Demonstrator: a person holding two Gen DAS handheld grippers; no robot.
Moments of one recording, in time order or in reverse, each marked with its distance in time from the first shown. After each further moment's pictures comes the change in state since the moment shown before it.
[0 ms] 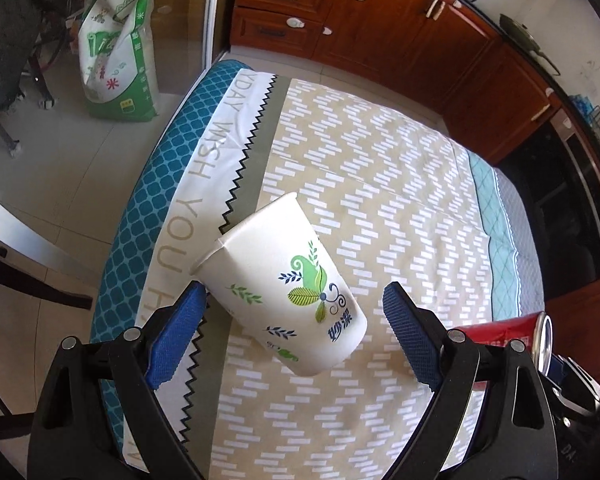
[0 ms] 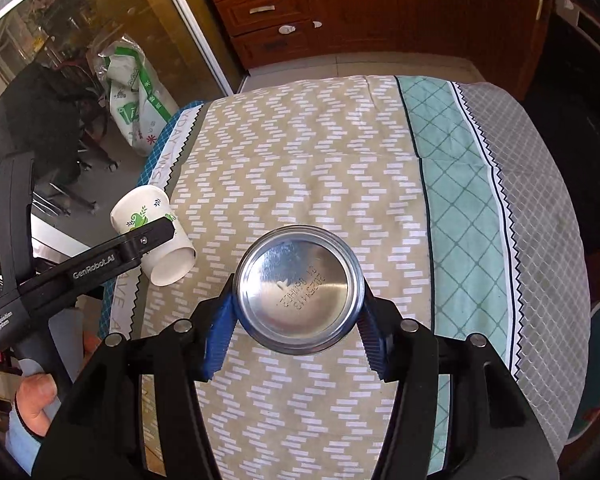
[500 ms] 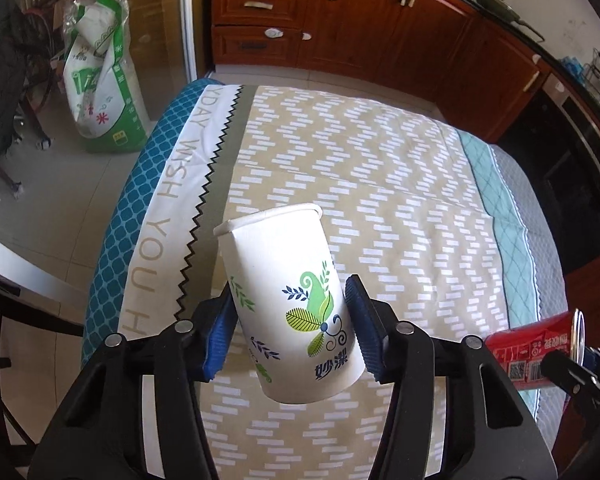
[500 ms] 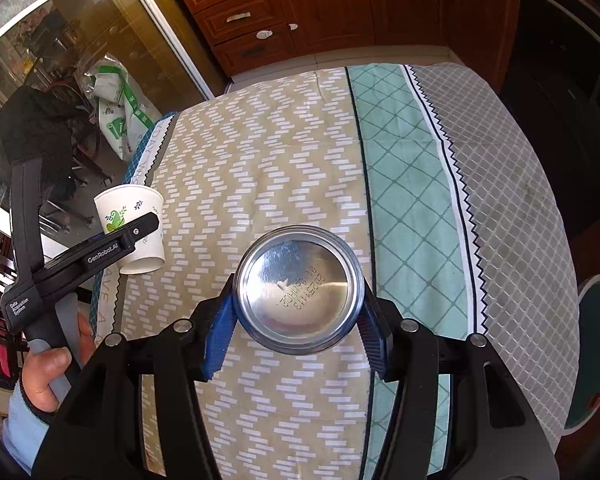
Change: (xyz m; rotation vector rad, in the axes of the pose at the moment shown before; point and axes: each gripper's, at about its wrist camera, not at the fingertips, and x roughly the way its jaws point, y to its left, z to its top) left arm 0.002 -0.032 -0.010 0.152 -0.051 0.030; right arm -0.018 -0.054 -0.020 0.080 -0.022 0.007
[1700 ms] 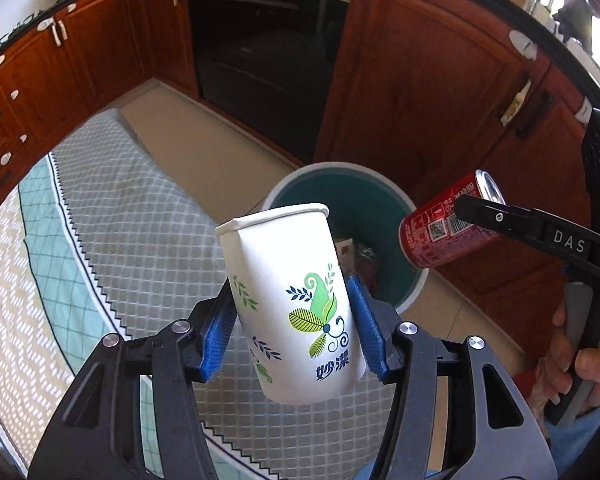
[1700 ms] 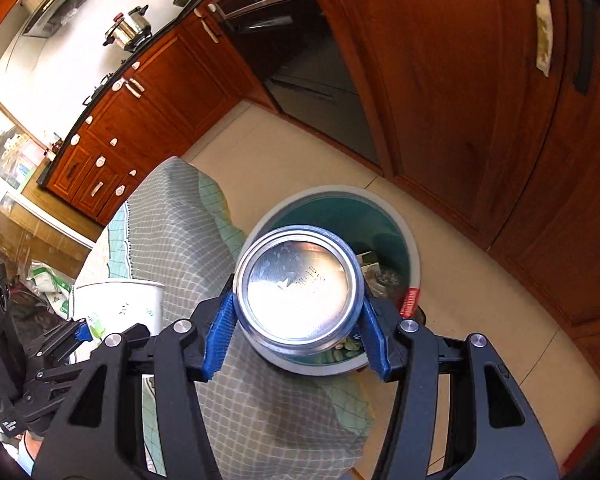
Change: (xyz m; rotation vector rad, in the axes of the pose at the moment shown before) left arm -0.067 -0.430 -0.180 0.787 0.106 -0.390; right arm -0.197 -0.357 -0.188 0.625 -0.310 -0.143
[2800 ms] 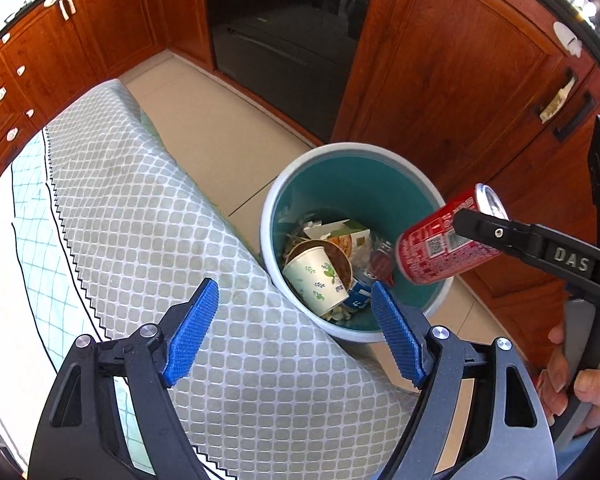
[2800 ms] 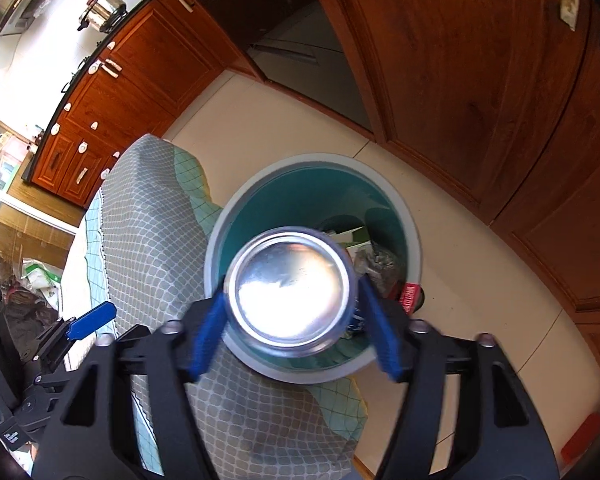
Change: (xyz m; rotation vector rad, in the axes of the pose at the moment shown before) left arm 0.038 0.008 0.008 -0.068 0.080 0.057; right arm 0.048 -0.018 0.007 0.035 0.126 -0.007
